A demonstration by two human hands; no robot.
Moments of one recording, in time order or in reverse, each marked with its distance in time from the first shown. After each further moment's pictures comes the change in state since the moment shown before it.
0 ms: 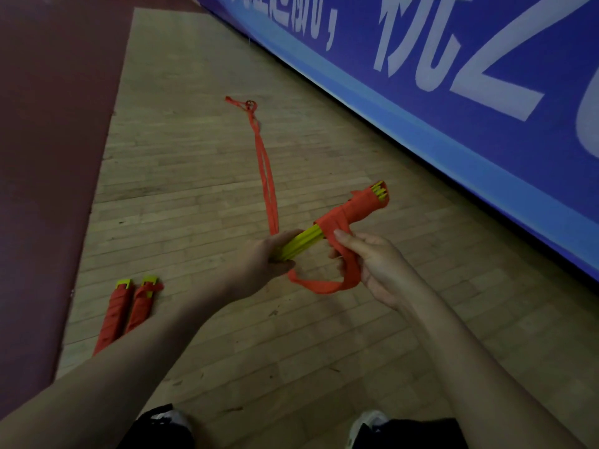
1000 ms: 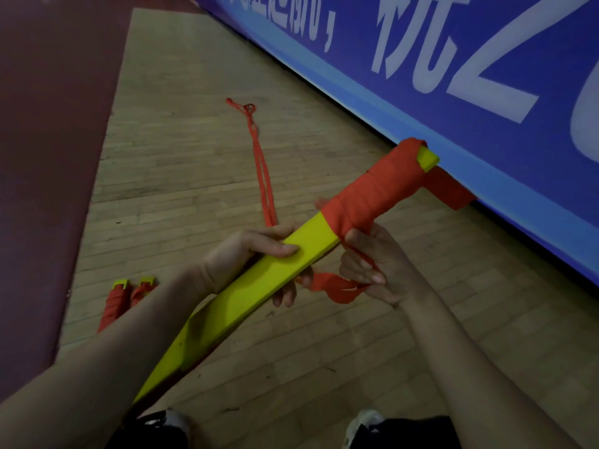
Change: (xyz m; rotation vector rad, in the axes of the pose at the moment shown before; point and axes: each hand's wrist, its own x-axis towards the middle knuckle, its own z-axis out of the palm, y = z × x) left_hand -0.014 0.027 -0.032 -1.151 -0.600 -0.086; right_hand -0.012 -0.008 -0.003 0.292 -0.503 -0.182
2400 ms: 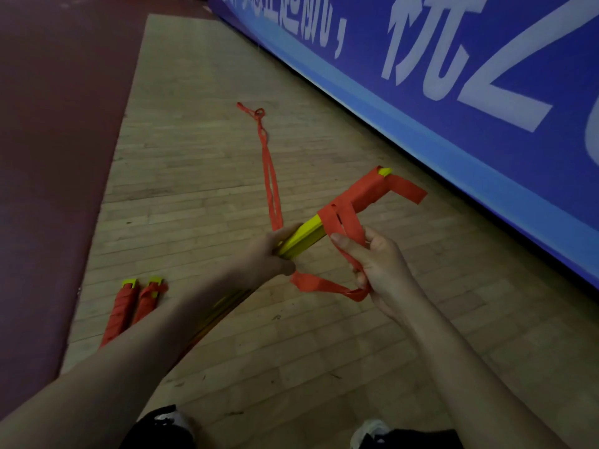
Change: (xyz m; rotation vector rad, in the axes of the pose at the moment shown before) left_hand 0.019 -0.016 -0.021 0.950 0.576 -0.013; right_hand 0.009 0.010 0.013 -0.453 0.556 0.005
